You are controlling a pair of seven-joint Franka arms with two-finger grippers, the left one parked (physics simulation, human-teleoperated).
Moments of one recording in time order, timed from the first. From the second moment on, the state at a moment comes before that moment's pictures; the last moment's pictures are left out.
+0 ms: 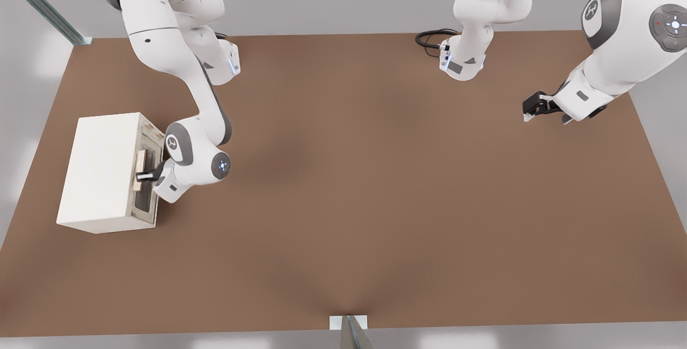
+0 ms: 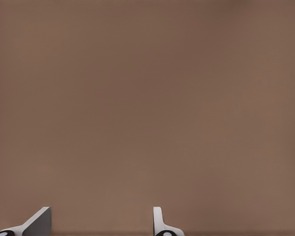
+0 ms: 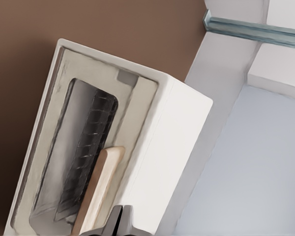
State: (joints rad) arm 0.29 0.35 -0.06 -1.92 -0.97 1.66 0.29
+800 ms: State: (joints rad) arm 0.22 0.32 -0.06 -2.05 -0.97 1.75 0.46
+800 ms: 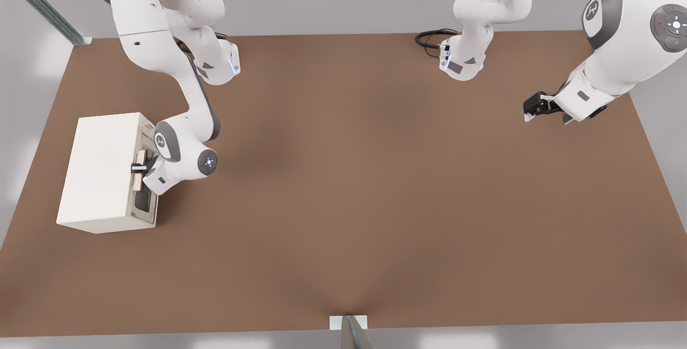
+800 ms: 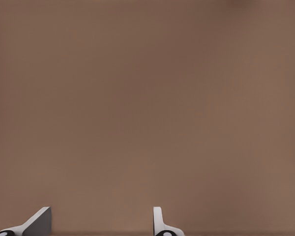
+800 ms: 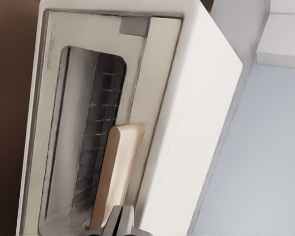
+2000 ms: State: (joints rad) arm 0.09 0.15 -0.05 -1.47 -0.09 1.38 0.19
